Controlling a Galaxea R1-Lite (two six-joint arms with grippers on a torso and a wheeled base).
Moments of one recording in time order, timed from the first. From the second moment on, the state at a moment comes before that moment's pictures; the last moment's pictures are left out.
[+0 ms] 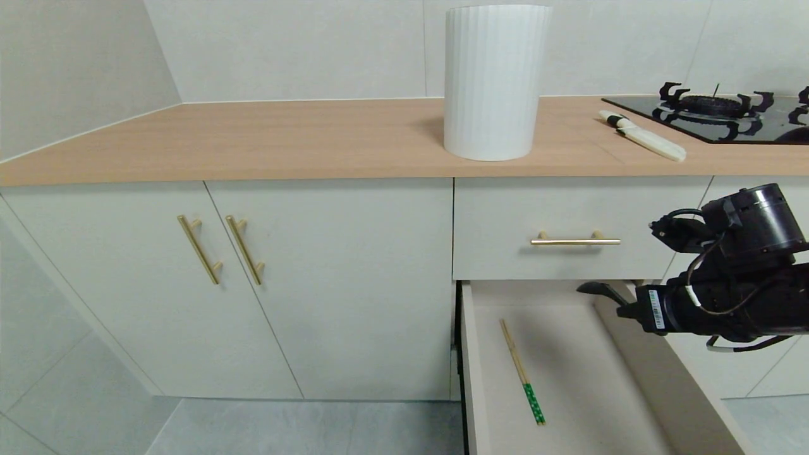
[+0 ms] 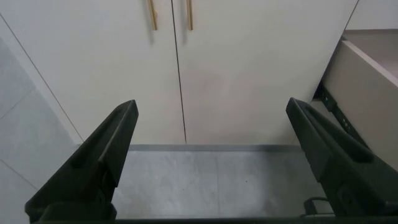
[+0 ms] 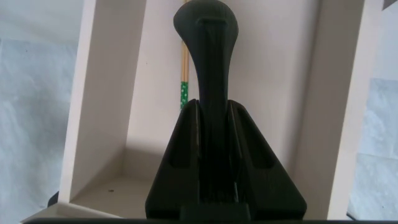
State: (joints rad) left arm 0.00 0.00 0.00 0.00 -0.01 0.00; right arm 0.29 1.57 -0.91 0.09 0.00 0.21
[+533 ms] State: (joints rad) left arm 0.00 0.00 0.00 0.00 -0.01 0.00; right arm 0.31 1.81 -0.88 -0.18 -0.07 0.22
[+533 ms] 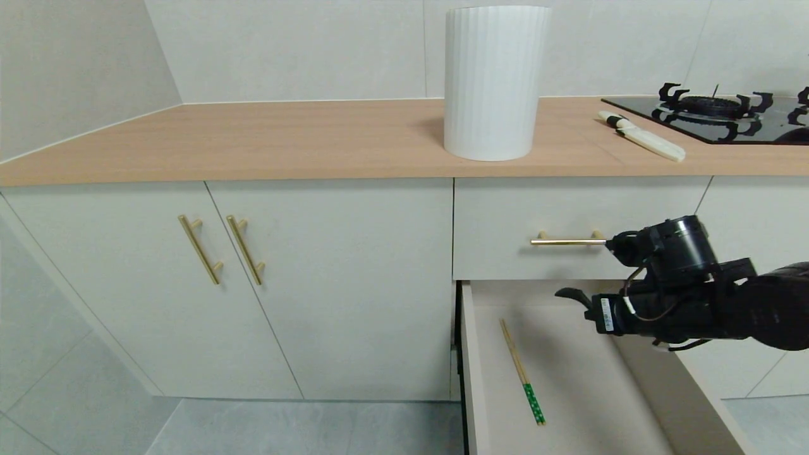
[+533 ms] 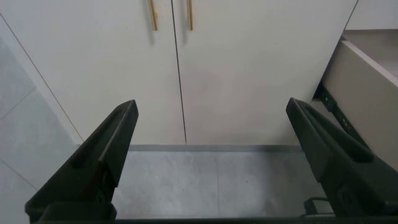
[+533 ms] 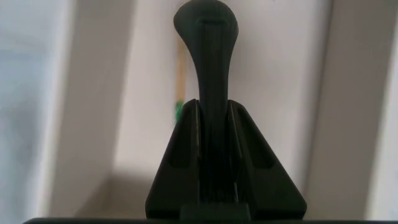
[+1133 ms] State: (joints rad) left arm 0.00 0.00 0.00 0.00 -0.01 0.00; right arm 0.32 2.26 -0.84 -0.45 -0.13 0.22
